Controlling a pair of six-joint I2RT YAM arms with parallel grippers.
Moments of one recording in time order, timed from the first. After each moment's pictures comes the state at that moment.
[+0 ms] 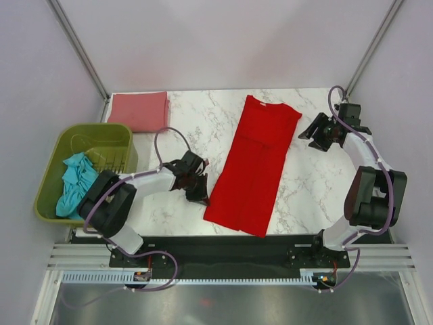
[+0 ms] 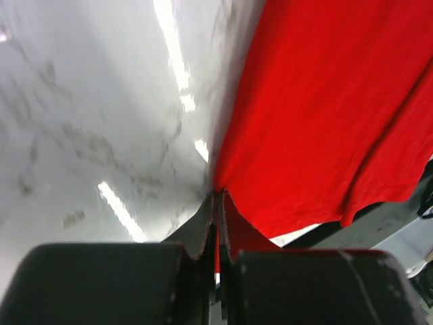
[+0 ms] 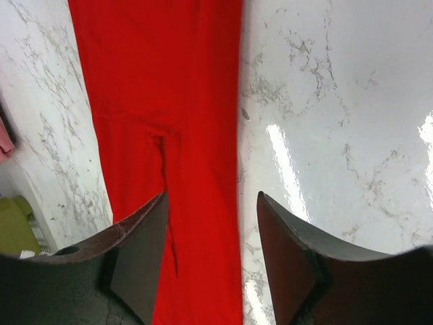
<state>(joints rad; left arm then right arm) -0.60 1.63 0.83 -0.36 0.31 -0.55 -0.21 1.62 1.19 -0.45 -0.39 0.49</state>
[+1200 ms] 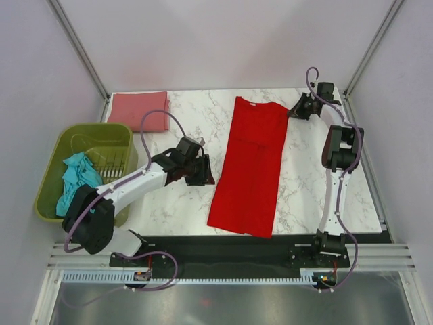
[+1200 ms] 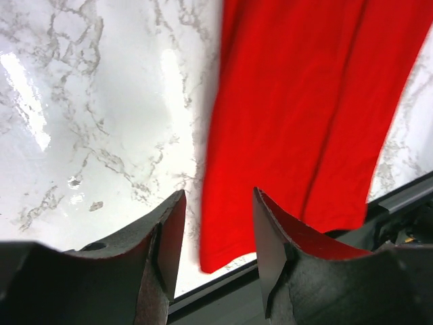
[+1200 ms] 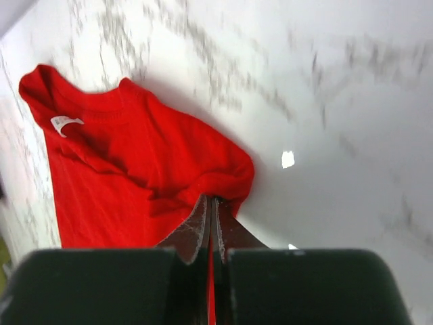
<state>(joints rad) -0.63 1.42 0.92 -0.44 0.13 -0.63 -0.14 2.55 2.11 -0.40 -0.52 0.41</state>
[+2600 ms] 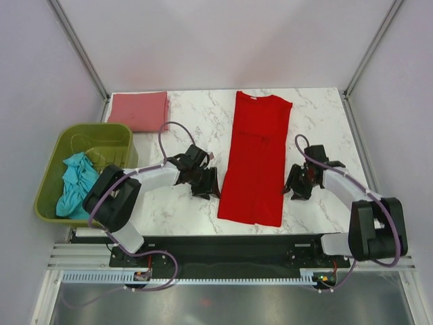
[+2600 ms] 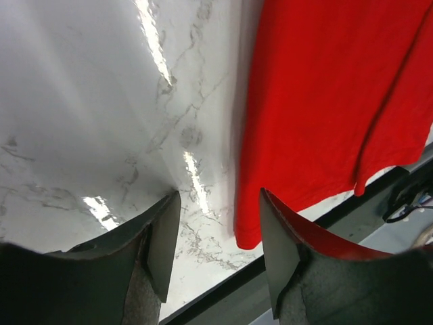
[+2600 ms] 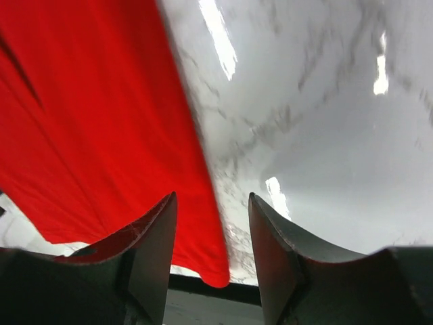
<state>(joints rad) -0.62 1.65 0.88 -0.34 0.35 -0.58 0.08 1.36 0.73 -0.61 -0.23 0.53</state>
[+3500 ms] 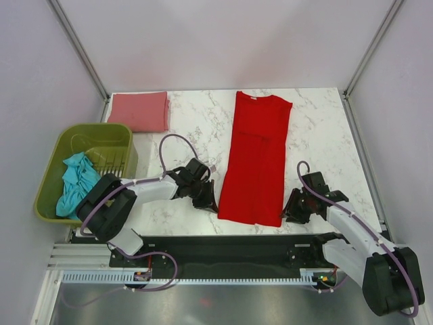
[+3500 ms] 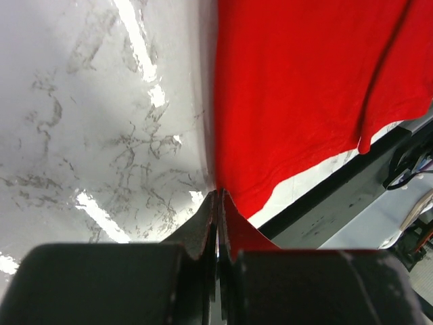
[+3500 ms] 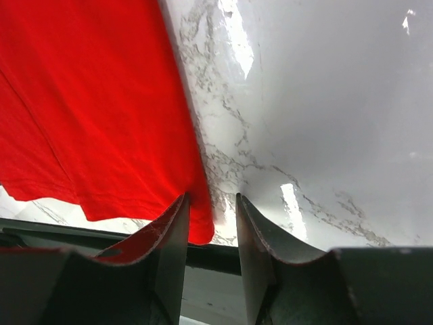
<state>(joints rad) -0.71 1.57 0.72 -0.23 0.40 -0.67 0.23 0.96 0.41 -0.65 -0.23 0.70</state>
